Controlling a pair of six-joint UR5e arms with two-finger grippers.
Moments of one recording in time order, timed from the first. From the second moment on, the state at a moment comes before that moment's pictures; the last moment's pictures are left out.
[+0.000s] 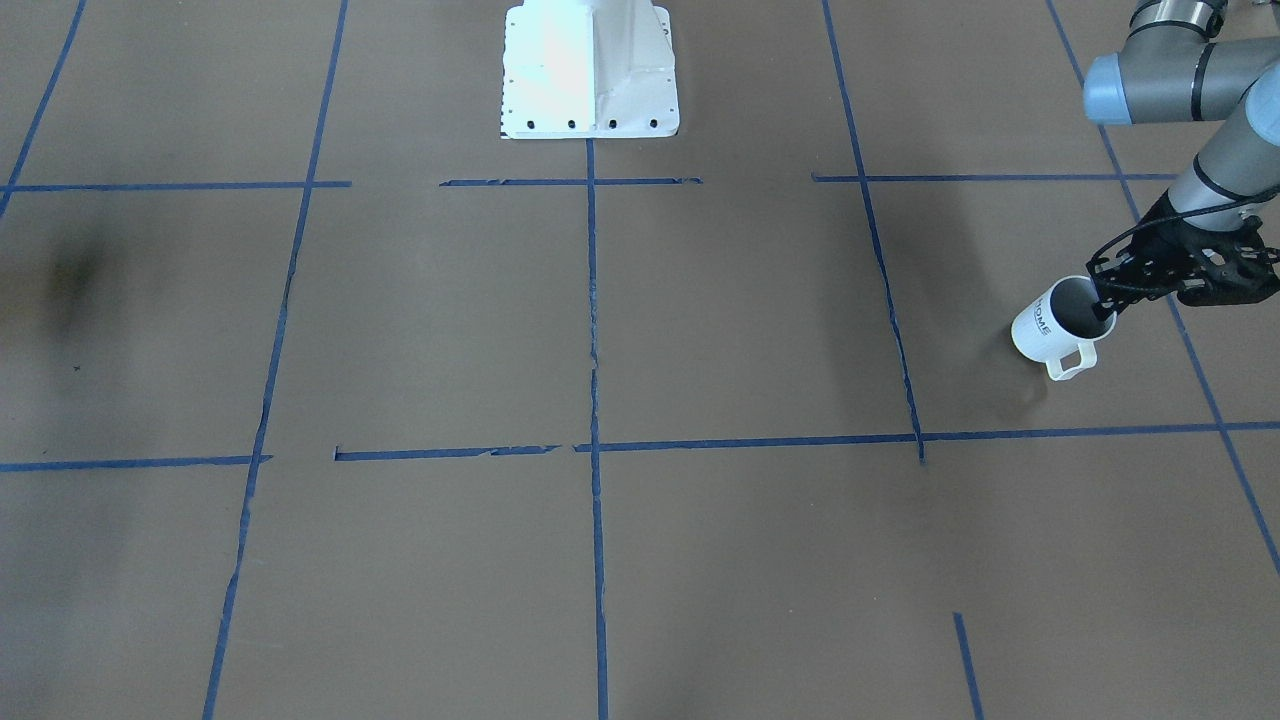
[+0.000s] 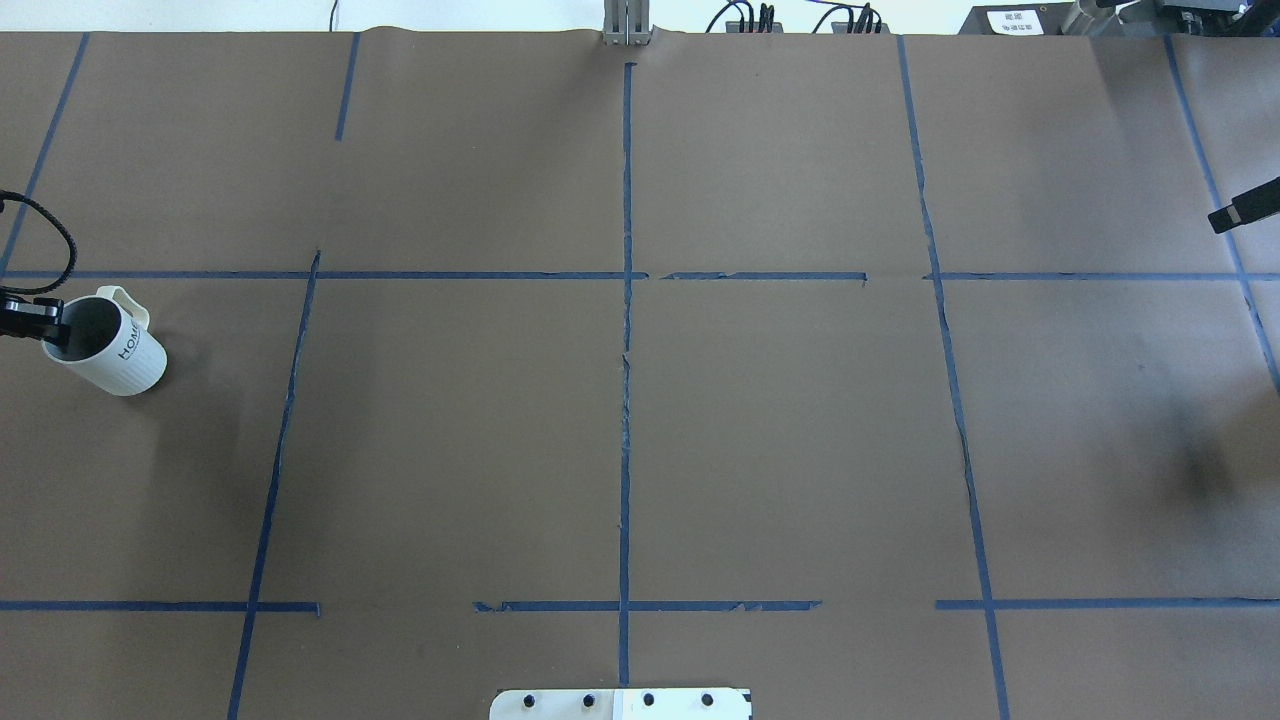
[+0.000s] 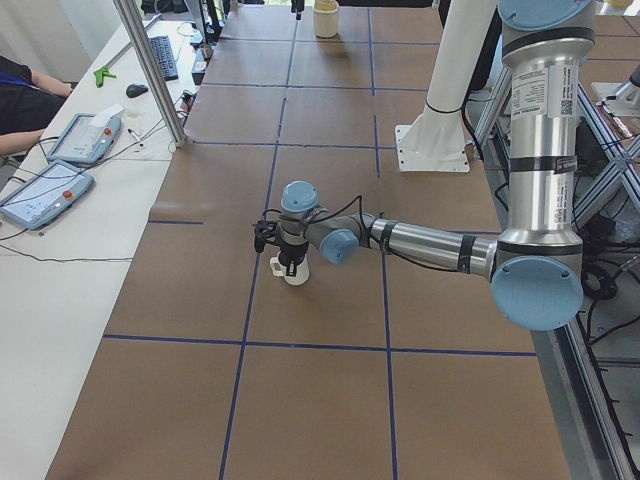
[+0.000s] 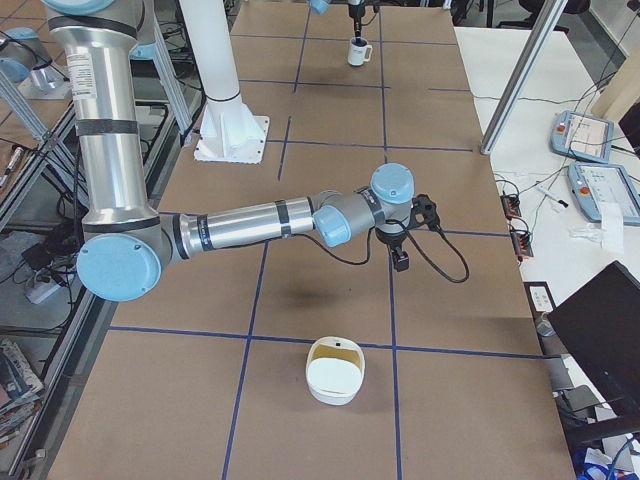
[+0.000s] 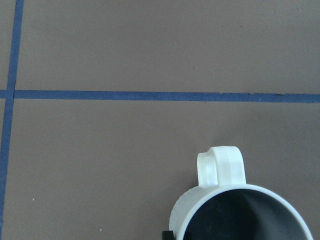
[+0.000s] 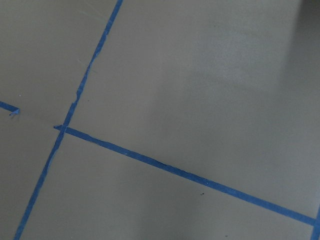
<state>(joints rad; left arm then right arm) -1.05 -1.50 -1.73 -2.06 -2.12 -0.77 1.36 -1.50 1.69 -1.29 2.38 0.16</state>
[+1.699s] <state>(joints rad) -1.59 -1.34 -1.89 -1.46 -2.37 0.13 1.62 -1.59 1.78 -1.85 2.38 -0.29</state>
